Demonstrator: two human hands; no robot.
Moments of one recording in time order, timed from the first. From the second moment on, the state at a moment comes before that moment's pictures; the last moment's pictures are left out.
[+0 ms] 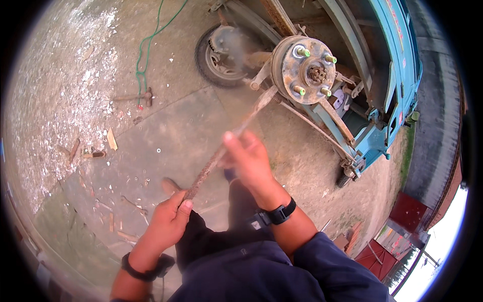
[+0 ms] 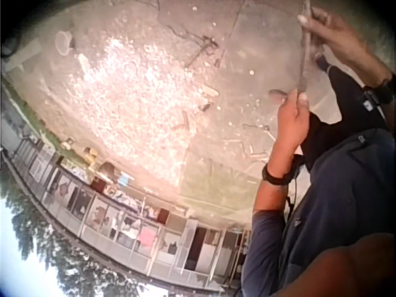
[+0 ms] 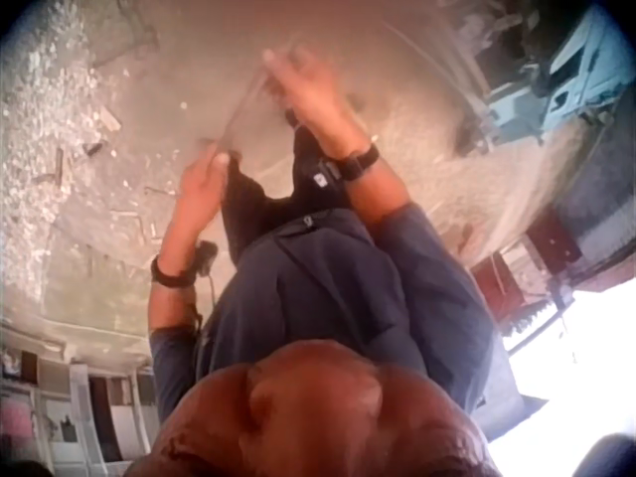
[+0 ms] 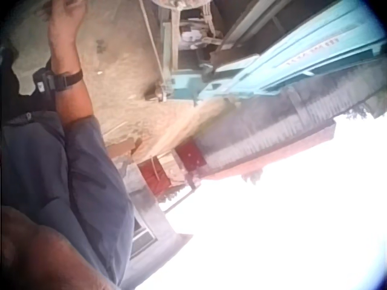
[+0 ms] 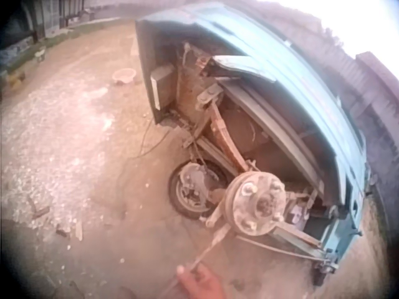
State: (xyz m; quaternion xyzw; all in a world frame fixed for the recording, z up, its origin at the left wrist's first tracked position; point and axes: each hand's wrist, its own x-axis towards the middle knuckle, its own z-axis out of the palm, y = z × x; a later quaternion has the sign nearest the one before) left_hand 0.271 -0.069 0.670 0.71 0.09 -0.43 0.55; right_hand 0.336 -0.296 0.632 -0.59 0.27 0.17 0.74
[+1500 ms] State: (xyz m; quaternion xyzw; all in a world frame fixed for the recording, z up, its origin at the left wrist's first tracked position) left_hand -0.158 0.001 0.476 0.55 0.57 -0.16 0.58; right_hand 0.084 -0.016 0.375 -0.61 0.24 0.66 0.37
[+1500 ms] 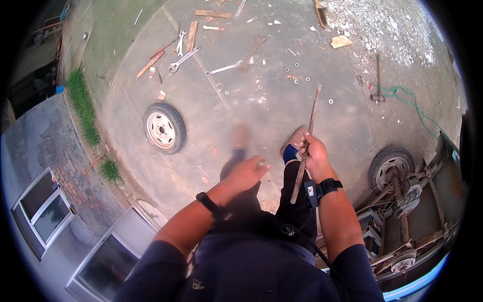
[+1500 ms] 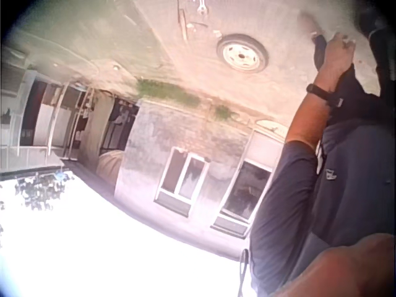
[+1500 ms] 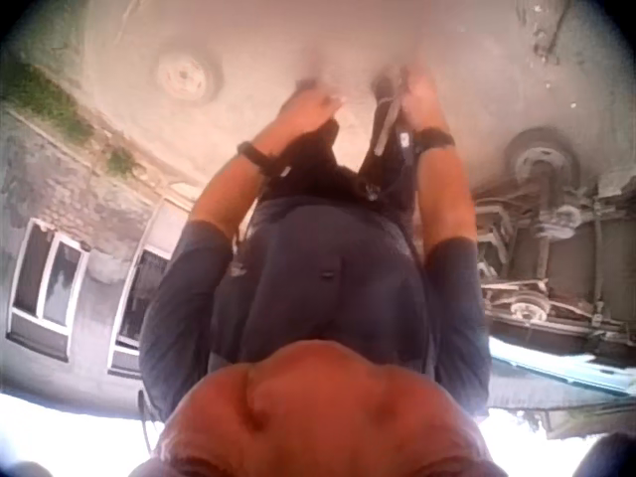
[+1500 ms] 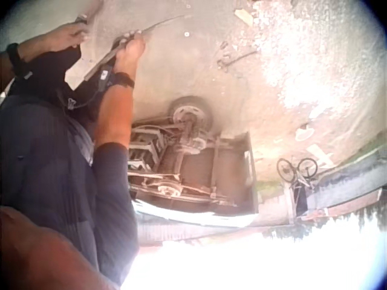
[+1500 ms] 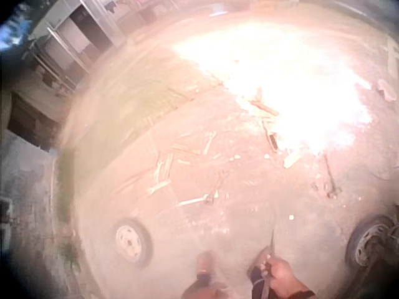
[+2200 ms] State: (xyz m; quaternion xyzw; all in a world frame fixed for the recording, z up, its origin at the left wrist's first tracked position) left_hand -0.570 0.163 0.440 0.50 0.68 -0.10 0.52; right_hand -0.203 0.176 0.363 -0.67 0.11 0.61 0.40
